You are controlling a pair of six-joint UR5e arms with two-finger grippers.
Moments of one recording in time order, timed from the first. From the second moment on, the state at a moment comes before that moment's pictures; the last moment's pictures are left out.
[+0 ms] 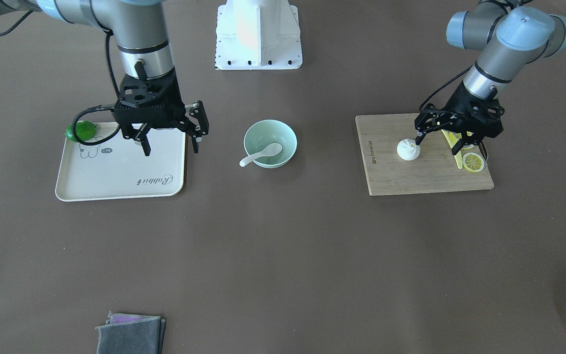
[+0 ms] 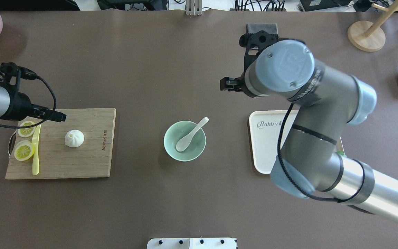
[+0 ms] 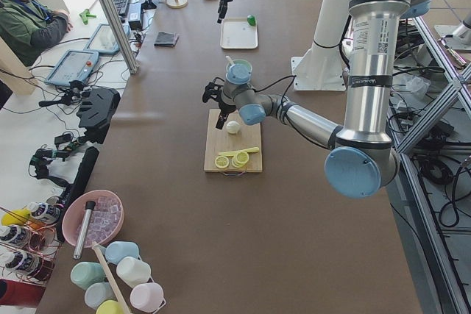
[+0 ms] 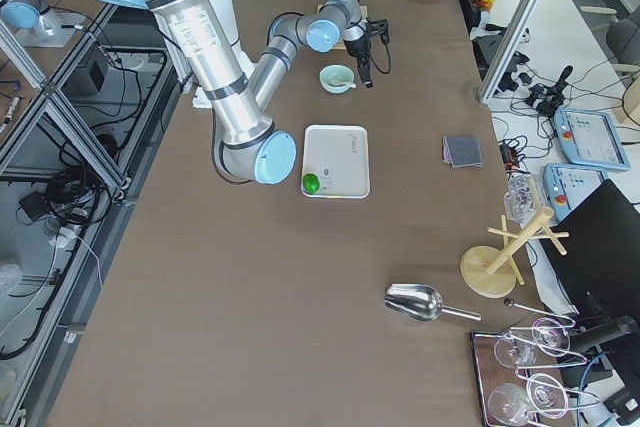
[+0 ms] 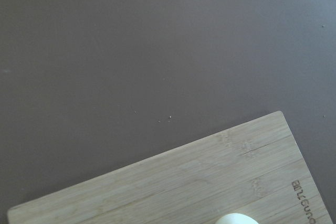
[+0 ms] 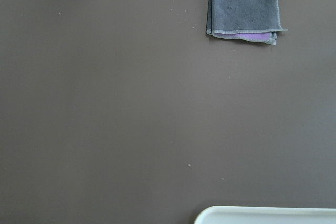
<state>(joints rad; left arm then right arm) -0.75 -1.60 -1.88 -2.15 -1.92 -0.85 0.74 -1.04 1.97 -1.67 1.80 0.93</state>
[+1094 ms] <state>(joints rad) -0.63 -1.62 -1.87 -2.15 -1.79 -0.92 0.90 -1.20 2.01 -1.62 2.00 0.58</state>
